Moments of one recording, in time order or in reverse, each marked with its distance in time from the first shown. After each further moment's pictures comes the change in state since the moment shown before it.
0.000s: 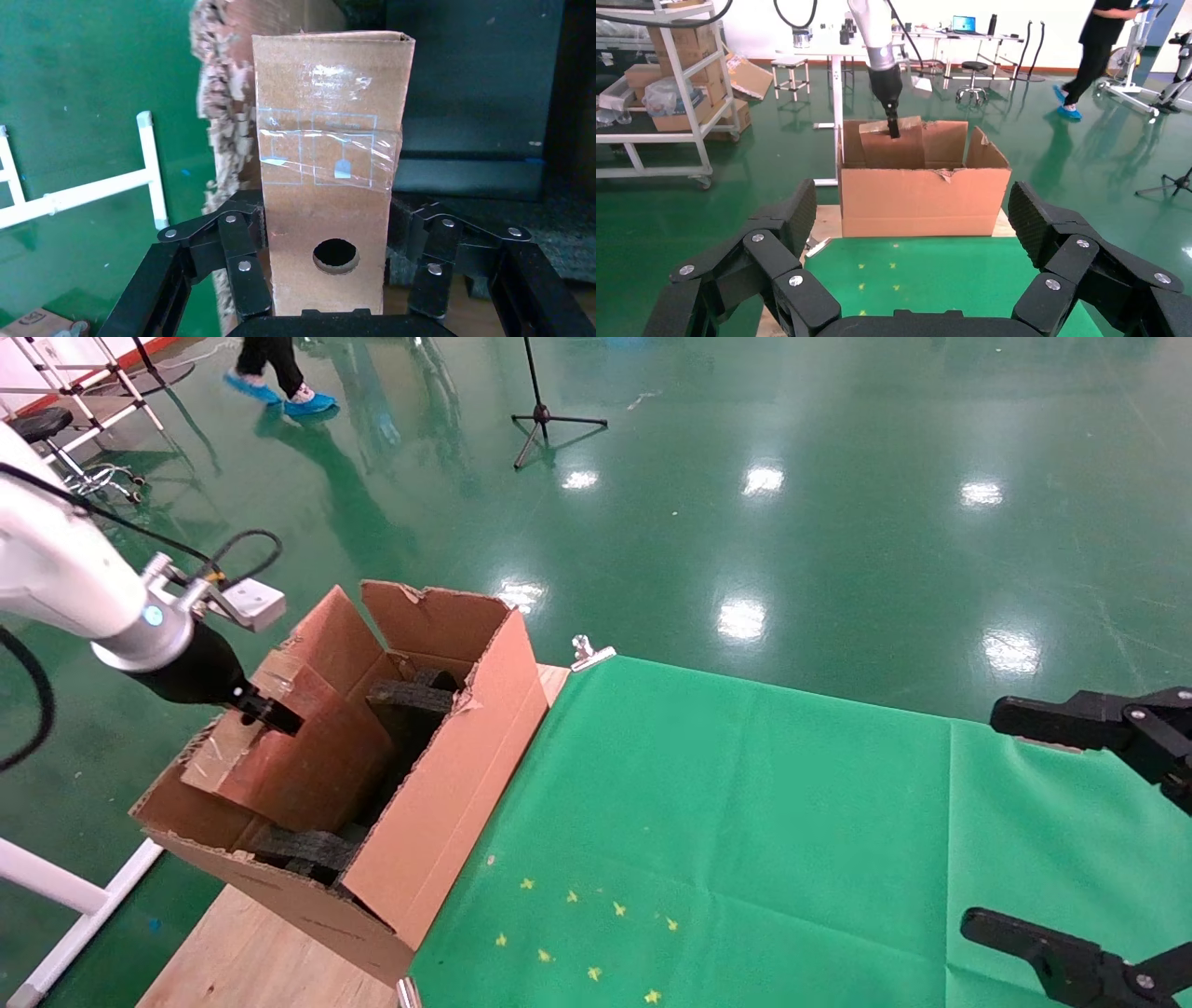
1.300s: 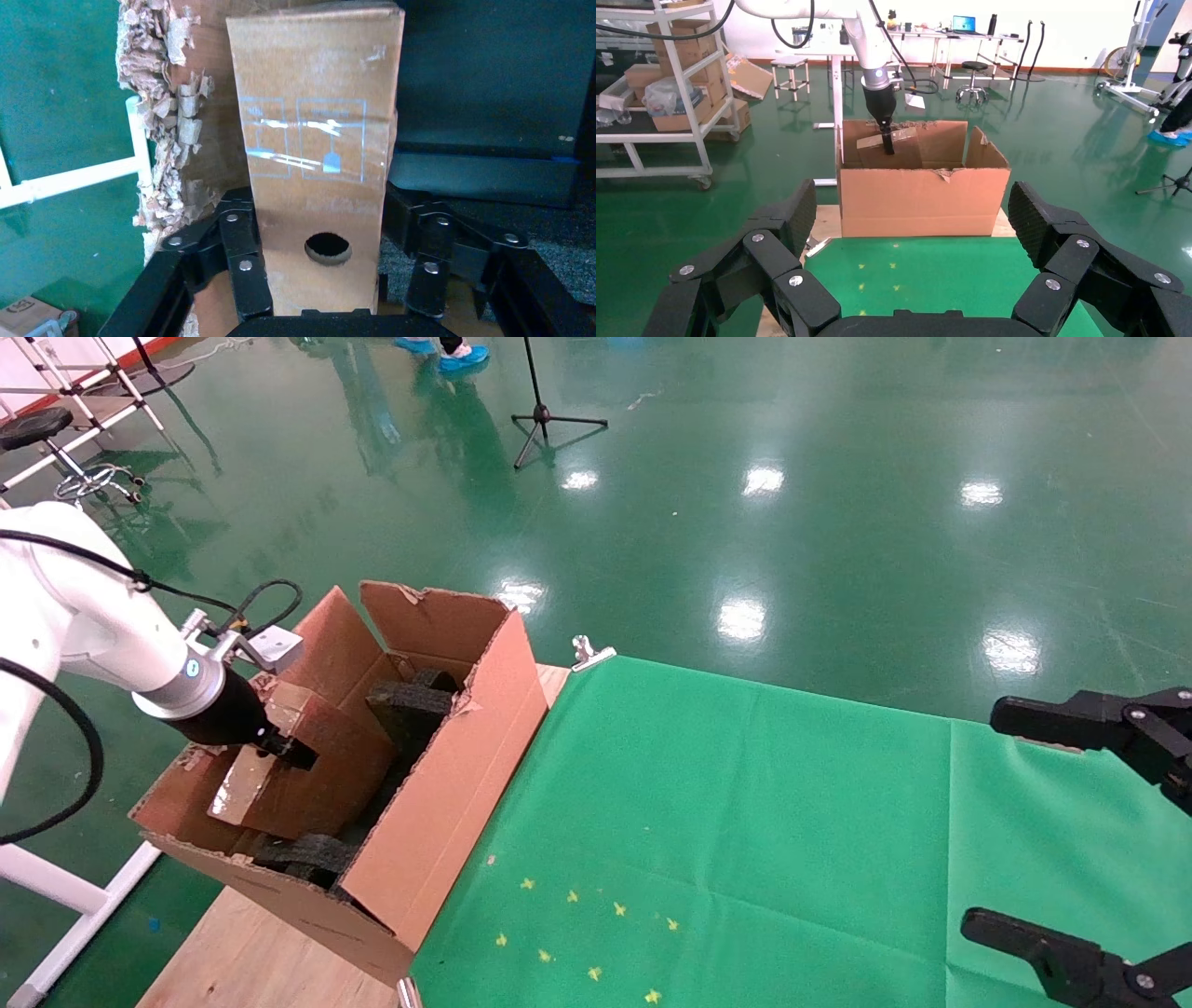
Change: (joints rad) left arm 0.123 -0.003 -0.016 -0.012 -0.023 -0.084 -0.059; right arm 0.000 0.000 0.000 0.000 0.000 0.000 0.000
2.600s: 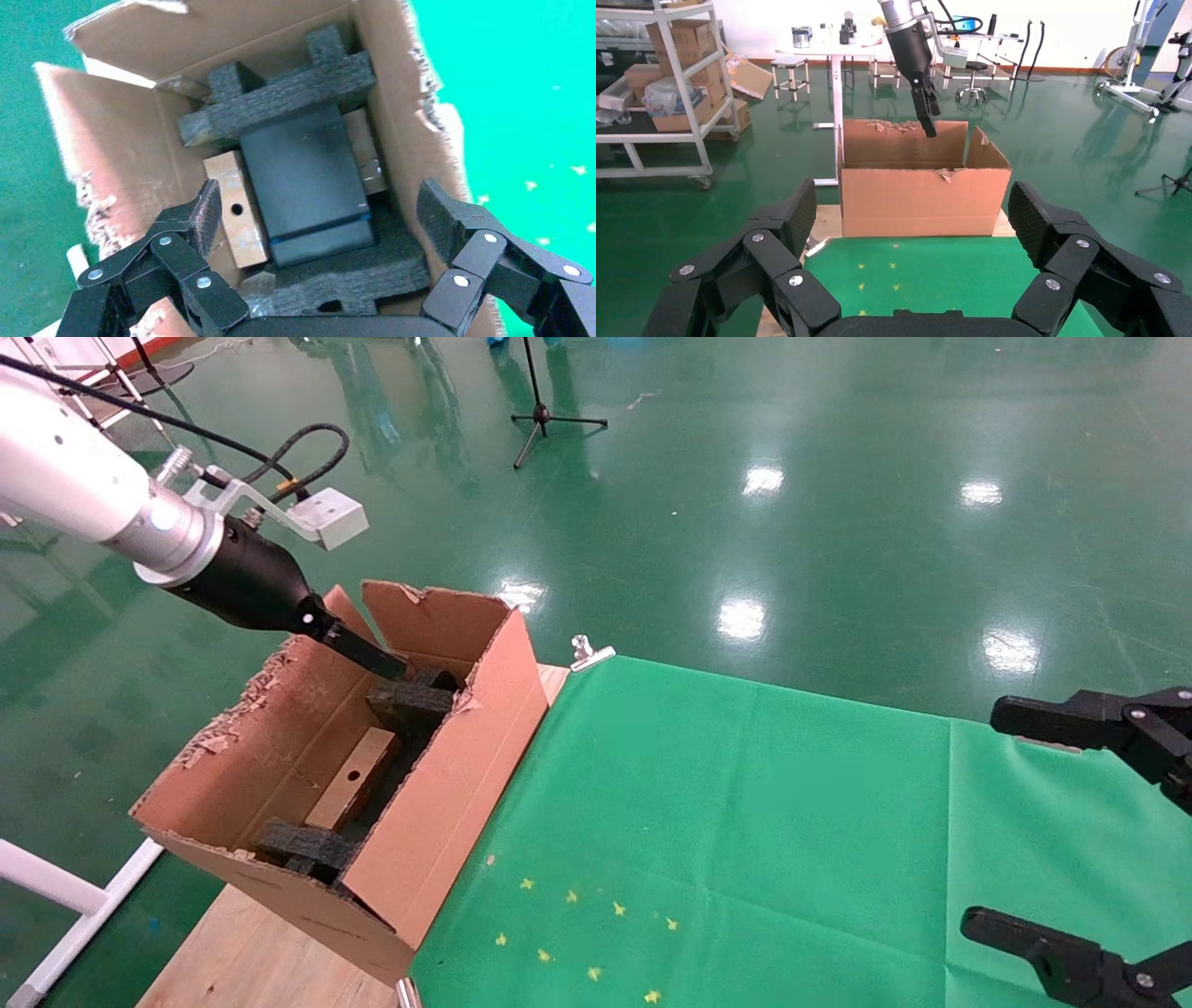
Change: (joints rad) left arm -0.311 -0.101 -0.070 -0.322 -0.104 0.258 0.110; right arm 0.000 0.000 0.000 0.000 0.000 0.000 0.000
